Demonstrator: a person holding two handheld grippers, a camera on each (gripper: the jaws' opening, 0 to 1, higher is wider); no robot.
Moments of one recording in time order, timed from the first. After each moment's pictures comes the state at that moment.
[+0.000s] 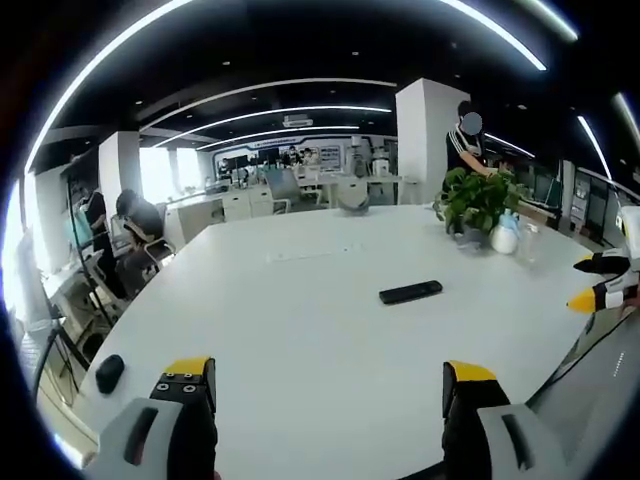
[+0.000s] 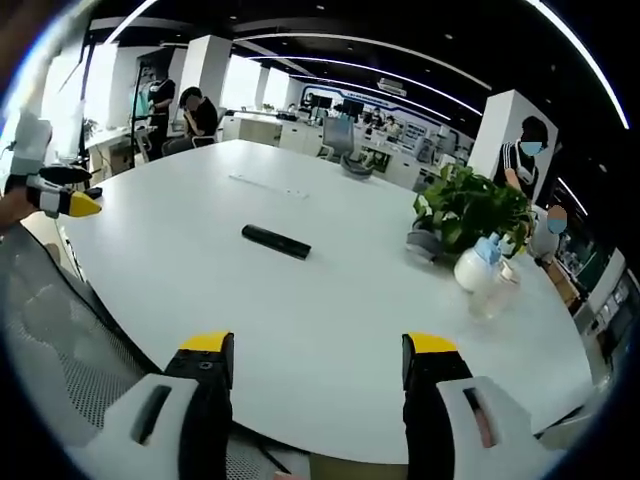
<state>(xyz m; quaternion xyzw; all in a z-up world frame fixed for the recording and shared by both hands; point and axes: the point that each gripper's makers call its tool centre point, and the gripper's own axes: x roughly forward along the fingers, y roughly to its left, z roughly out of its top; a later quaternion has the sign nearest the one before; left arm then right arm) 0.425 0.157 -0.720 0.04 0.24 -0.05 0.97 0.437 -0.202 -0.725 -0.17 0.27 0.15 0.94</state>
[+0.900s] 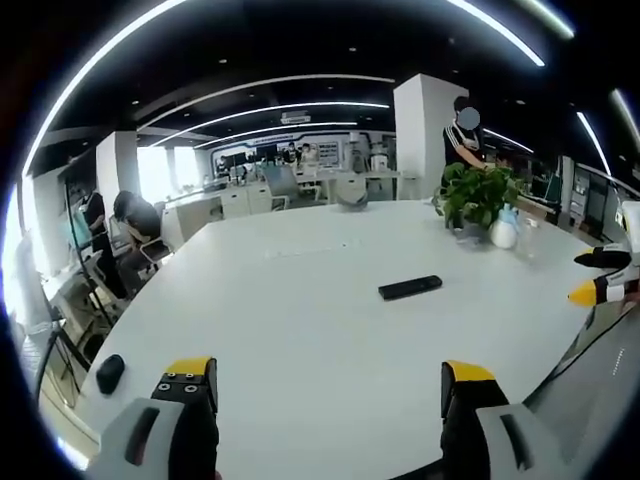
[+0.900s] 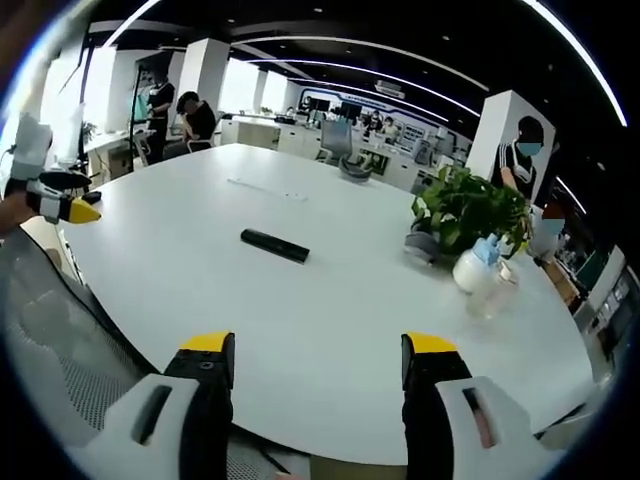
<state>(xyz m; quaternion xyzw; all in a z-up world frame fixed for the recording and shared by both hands) 0.425 0.158 -0.724 0.04 0.25 -0.05 0.97 0.438 -0.203 -0.722 -0.16 0.27 0.15 0.94</state>
